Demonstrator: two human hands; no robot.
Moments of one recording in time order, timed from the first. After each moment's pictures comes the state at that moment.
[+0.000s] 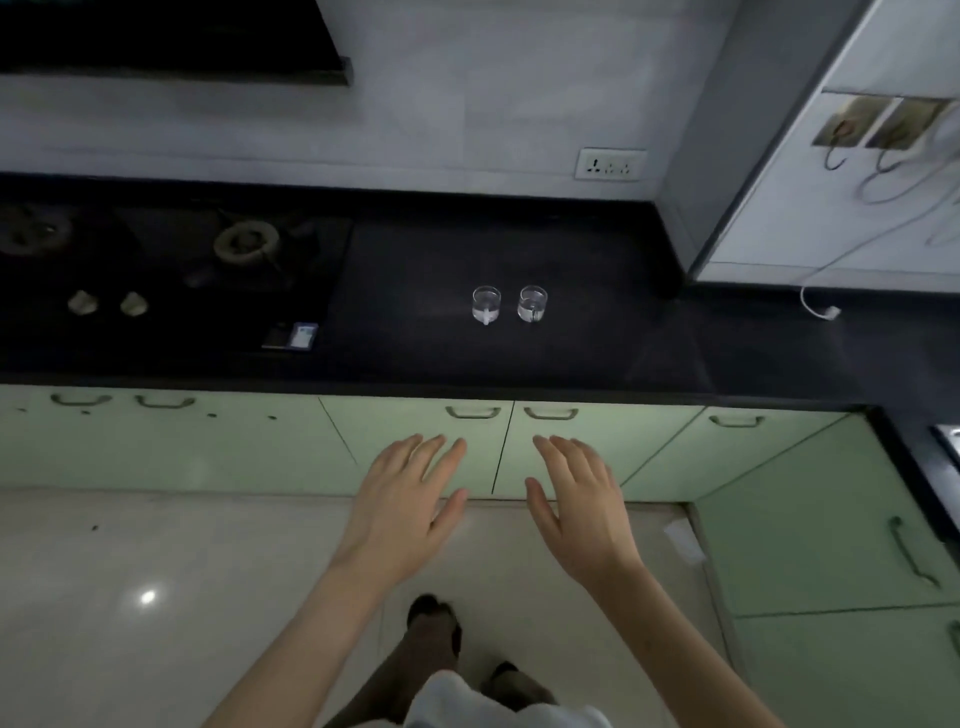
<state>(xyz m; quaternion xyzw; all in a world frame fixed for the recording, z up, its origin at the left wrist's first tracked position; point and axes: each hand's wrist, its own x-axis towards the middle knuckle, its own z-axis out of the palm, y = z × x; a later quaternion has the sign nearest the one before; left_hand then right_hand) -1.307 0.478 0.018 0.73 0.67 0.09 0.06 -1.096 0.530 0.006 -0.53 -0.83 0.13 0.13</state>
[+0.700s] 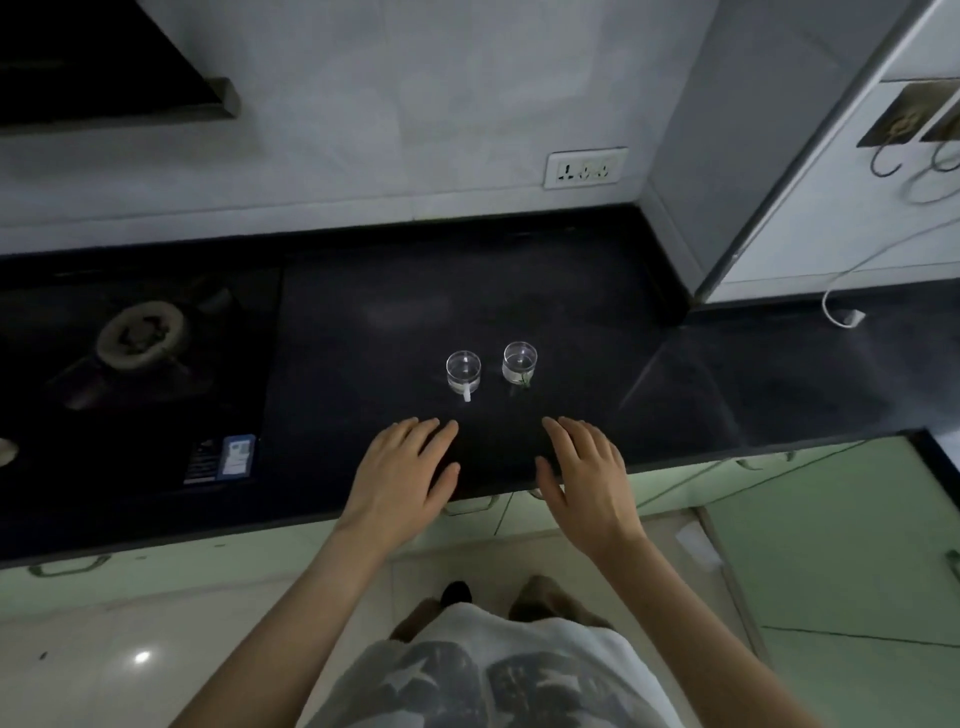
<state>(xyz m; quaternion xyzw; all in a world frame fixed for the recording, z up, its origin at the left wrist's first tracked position) -1.378 0.725 -0.024 0.78 0.62 0.06 0.06 -1.142 0.738 -0.034 -0.60 -0.78 0.11 0.15</state>
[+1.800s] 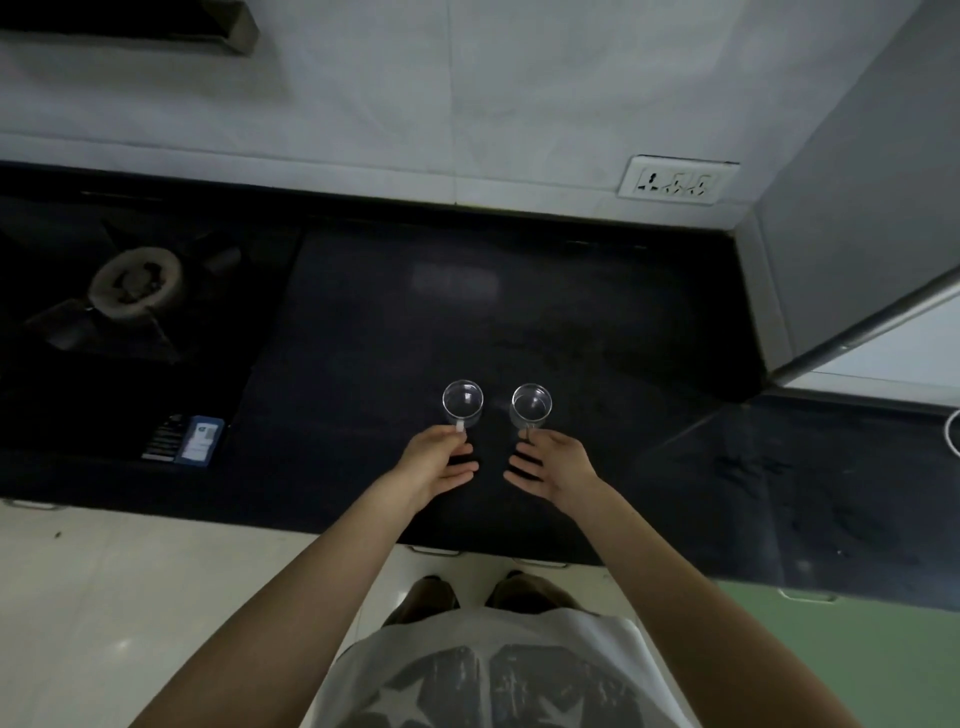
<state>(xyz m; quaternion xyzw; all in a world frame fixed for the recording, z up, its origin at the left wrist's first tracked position) -1.323 0.867 -0.097 0.02 0.68 0.37 0.64 -1.169 0.919 -0.089 -0.64 -0.17 0.73 0.18</state>
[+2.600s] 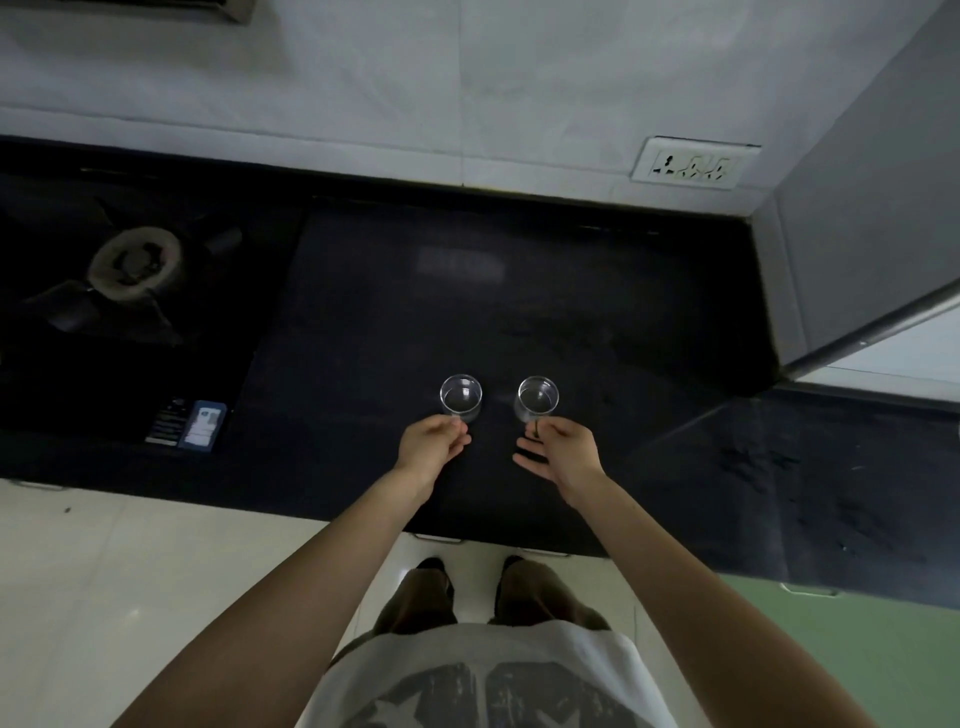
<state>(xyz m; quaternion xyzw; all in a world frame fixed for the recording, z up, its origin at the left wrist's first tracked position) -1.324 0.862 -0.120 0.08 0.71 0.44 0.55 -1.168 0.920 -0.100 -0.66 -0.25 0.68 0.21</state>
